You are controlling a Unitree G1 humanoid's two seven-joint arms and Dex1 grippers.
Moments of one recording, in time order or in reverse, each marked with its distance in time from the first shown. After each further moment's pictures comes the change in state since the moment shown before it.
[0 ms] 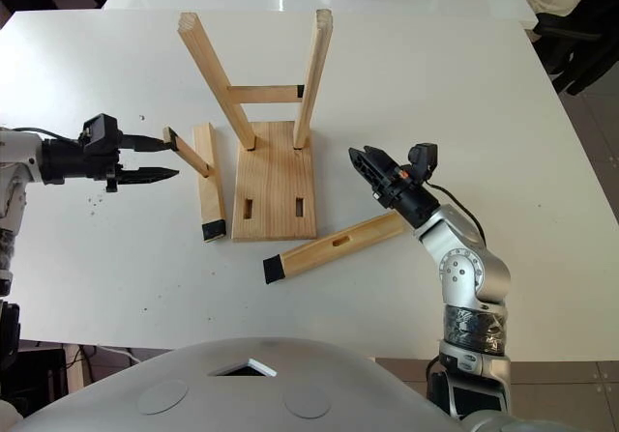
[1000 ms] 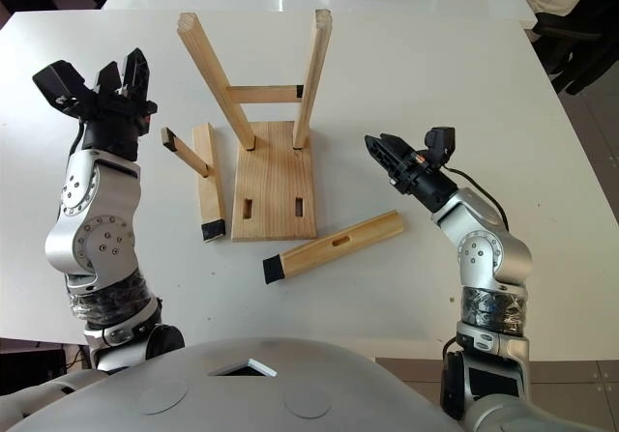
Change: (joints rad) left arm 0.136 -0.861 0.254 -0.811 -0.142 0.479 1.497; right arm -0.101 -0.098 -0.032 0.086 -0.002 0.025 0.002
